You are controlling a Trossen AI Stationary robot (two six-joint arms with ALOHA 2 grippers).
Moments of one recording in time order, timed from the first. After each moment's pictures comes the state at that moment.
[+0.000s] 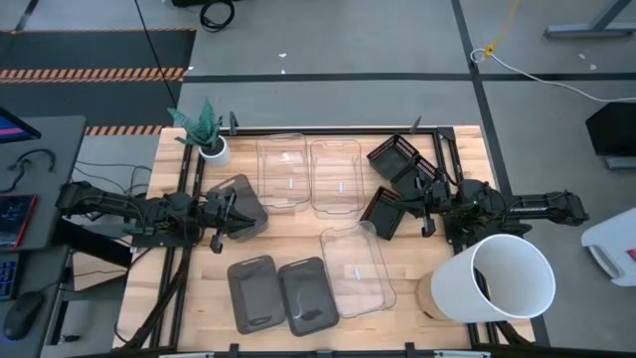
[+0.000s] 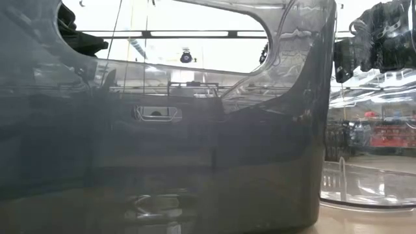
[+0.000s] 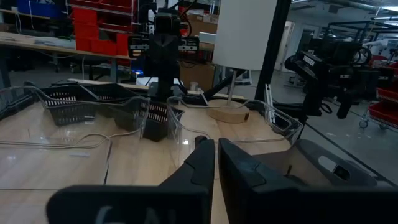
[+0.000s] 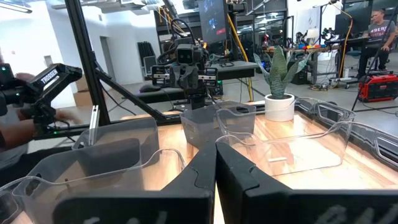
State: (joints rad) left arm -0.13 0.37 0.01 0.39 -0.03 -0.15; right arm -0.06 0.18 0.01 0.25 -0.05 0.11
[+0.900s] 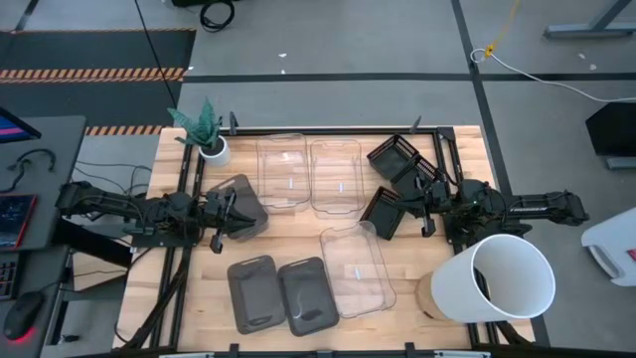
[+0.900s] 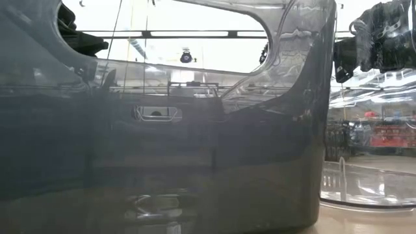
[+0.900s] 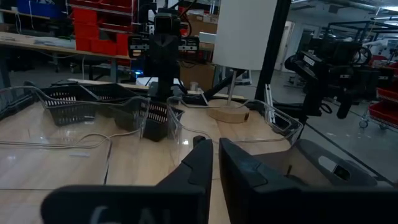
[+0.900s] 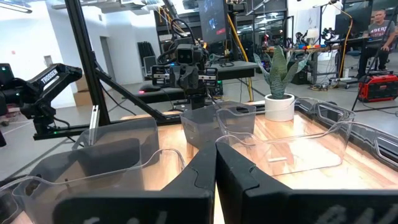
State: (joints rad) left arm -0.13 0.37 0.01 0.39 -0.03 -0.15; right arm -0.06 0.18 0.01 0.25 -0.05 0.11
